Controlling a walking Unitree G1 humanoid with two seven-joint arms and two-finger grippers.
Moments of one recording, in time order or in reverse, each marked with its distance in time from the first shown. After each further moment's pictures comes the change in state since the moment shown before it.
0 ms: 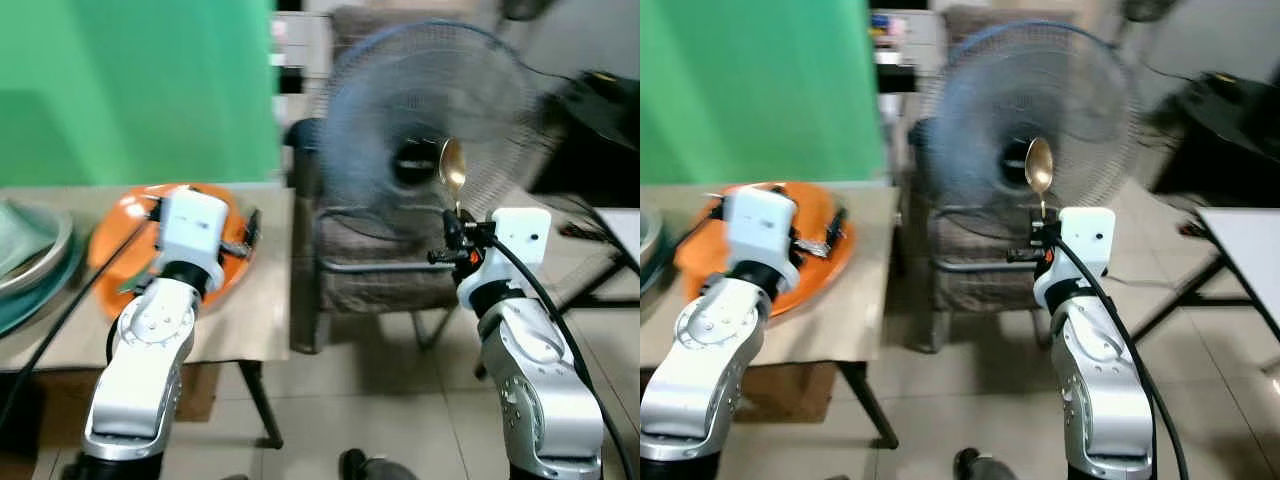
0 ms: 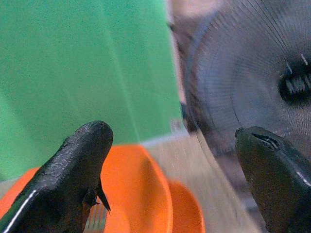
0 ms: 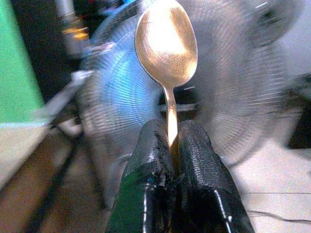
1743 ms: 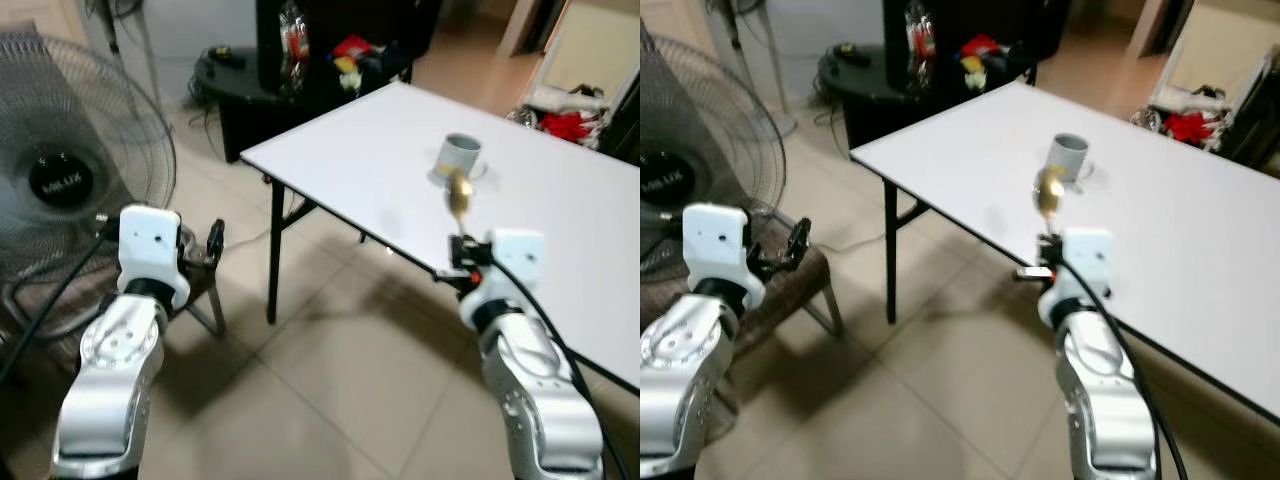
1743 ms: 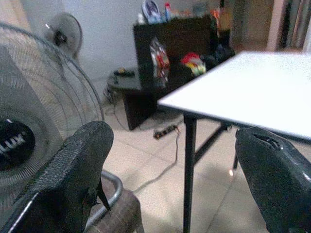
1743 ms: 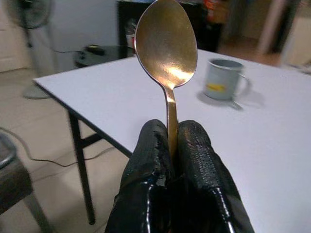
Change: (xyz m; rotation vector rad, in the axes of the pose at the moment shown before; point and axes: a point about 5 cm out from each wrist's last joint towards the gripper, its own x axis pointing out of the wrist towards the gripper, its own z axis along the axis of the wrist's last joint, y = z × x) left arm -0.011 0.024 -0.017 -0.018 0.062 -0.005; right arm -0.004 -0.003 -0.026 0.012 0.116 -0.010
